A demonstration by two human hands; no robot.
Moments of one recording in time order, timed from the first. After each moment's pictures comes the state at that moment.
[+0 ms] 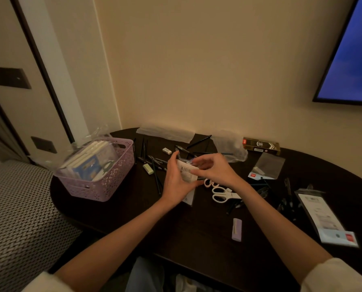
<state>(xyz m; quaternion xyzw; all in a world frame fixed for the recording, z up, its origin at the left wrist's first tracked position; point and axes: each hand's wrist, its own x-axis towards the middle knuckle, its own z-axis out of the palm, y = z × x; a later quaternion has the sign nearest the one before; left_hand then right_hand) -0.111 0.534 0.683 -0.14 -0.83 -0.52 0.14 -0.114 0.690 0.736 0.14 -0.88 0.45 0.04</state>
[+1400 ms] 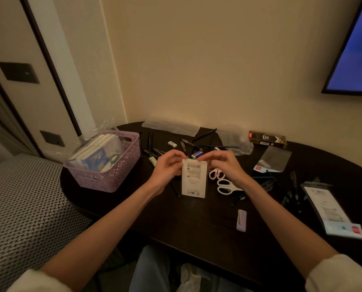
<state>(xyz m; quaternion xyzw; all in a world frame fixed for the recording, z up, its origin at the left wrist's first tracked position) -0.107 0.487 0.708 -0.16 -0.72 -0.68 -0.01 -0.097 0.696 0.725 0.16 -0.79 0.60 0.03</state>
